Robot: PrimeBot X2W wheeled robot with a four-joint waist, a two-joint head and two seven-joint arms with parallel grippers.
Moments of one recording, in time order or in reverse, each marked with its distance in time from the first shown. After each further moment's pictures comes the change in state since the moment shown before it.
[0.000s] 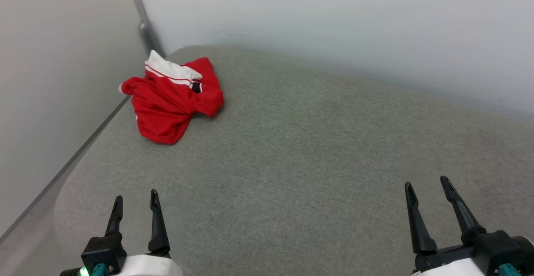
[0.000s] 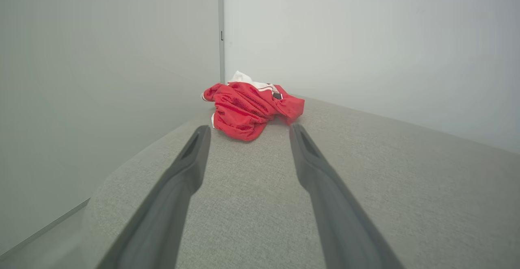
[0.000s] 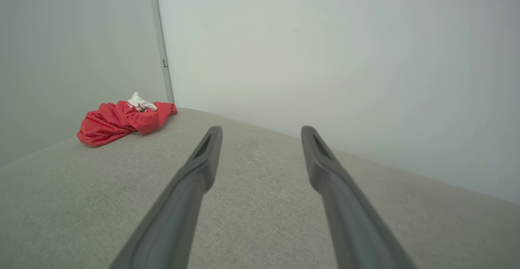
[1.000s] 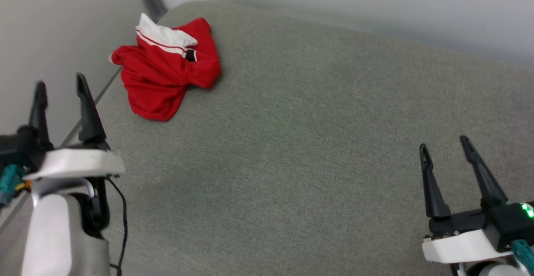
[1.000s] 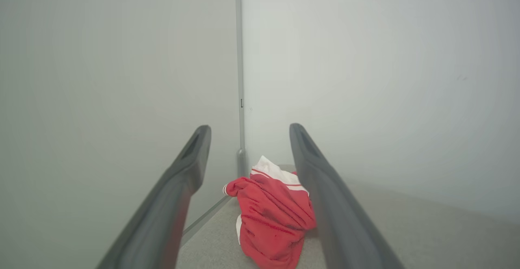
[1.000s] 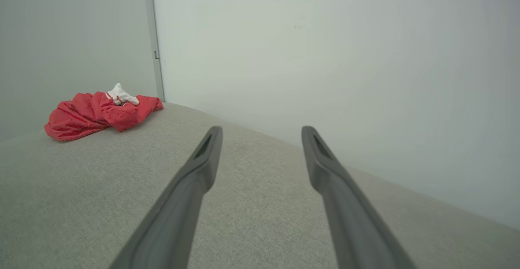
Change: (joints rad) left arm -0.414 0.072 0.191 0.093 -0.020 -0.117 0.000; right arm -0.100 0.000 -0.038 -0.063 -0.128 0.000 0.000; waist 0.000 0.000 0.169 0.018
